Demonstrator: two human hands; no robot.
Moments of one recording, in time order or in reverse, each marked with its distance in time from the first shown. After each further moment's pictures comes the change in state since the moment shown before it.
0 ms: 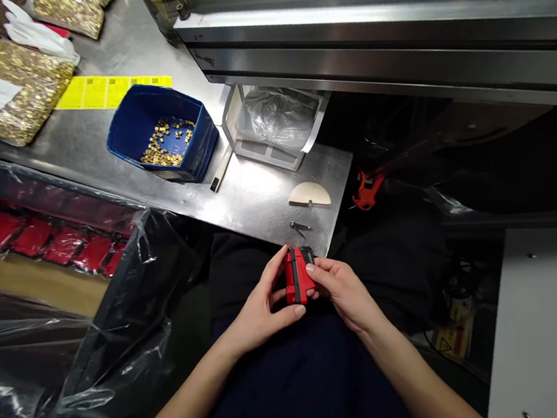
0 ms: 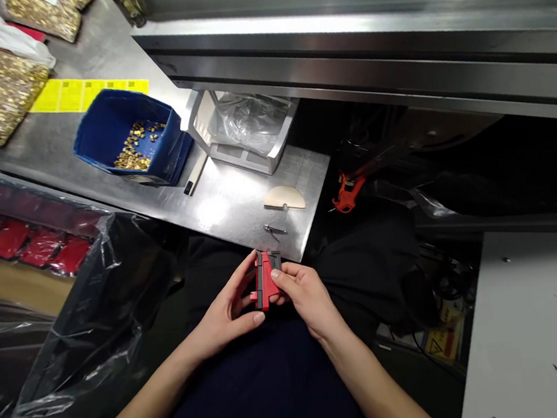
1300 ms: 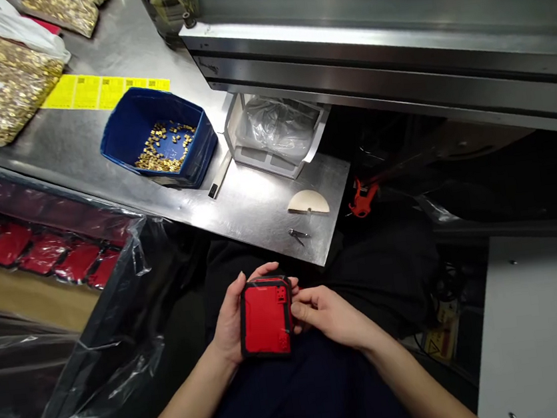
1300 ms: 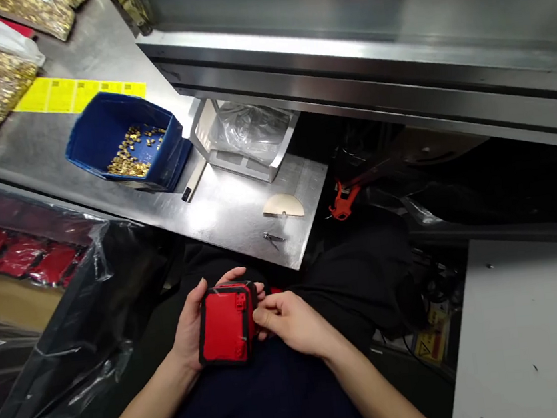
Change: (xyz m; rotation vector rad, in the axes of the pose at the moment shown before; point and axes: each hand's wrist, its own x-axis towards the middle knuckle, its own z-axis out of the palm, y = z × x) left_hand -0.002 0.006 -0.016 -0.872 0.114 -0.245; right_hand -0.003 0.004 0.006 -0.296 -0.304 0.104
